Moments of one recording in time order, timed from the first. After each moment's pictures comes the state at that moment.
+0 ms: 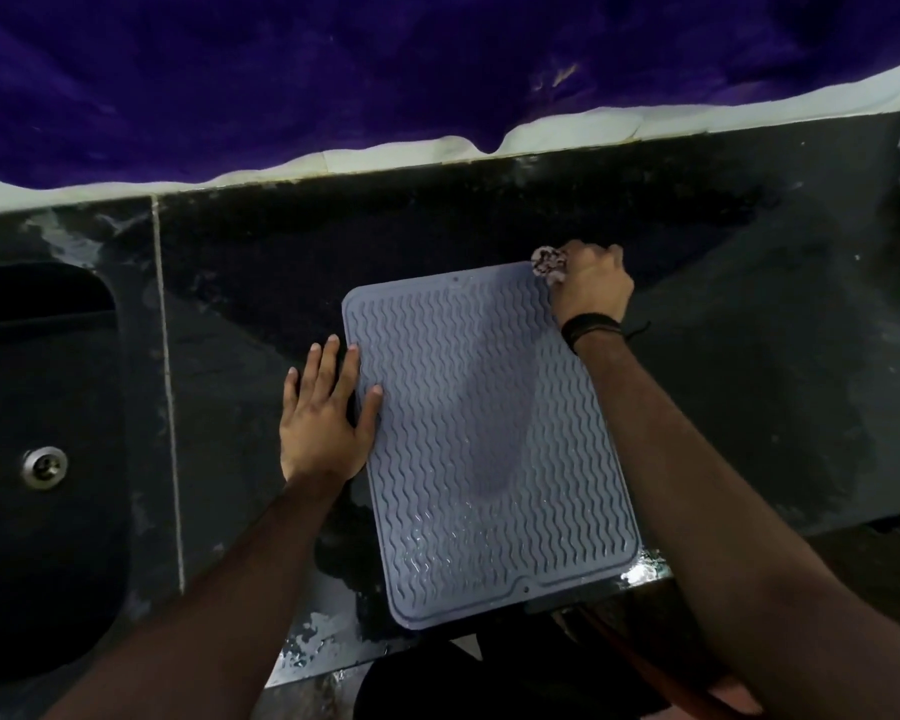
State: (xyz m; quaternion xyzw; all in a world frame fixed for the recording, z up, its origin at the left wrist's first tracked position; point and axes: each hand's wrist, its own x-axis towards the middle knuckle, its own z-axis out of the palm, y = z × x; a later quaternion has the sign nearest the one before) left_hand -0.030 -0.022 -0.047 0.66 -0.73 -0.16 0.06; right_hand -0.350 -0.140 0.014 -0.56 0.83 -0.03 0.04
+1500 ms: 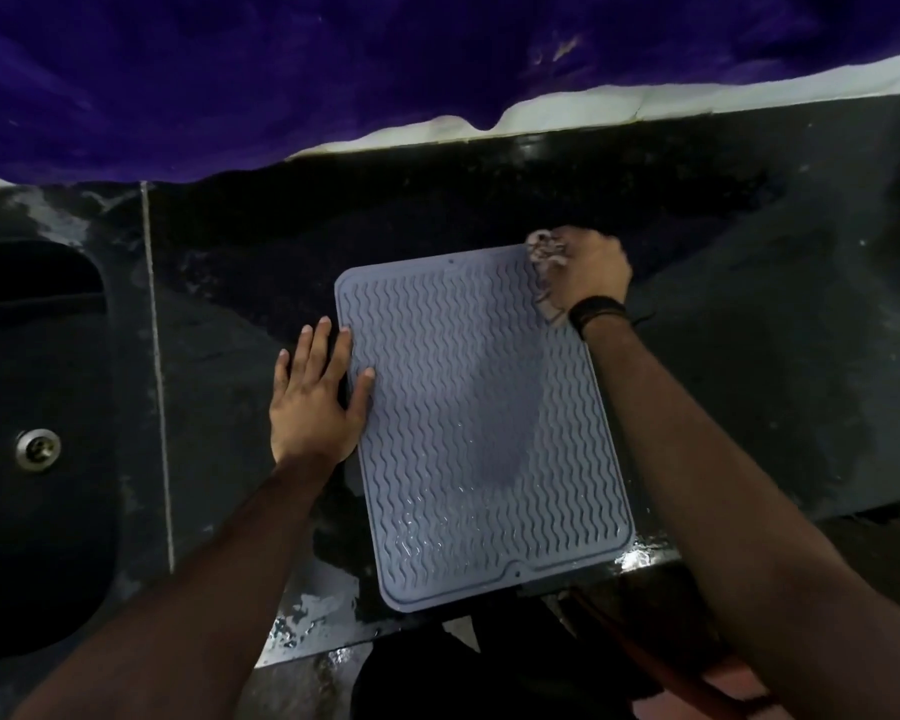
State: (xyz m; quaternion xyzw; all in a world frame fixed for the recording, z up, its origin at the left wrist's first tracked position) left_hand -0.029 -0.022 -0.054 0.66 -0.73 -0.15 0.08; right_hand -0.361 -0.136 0.013 -0.58 0.81 -0.07 0.11
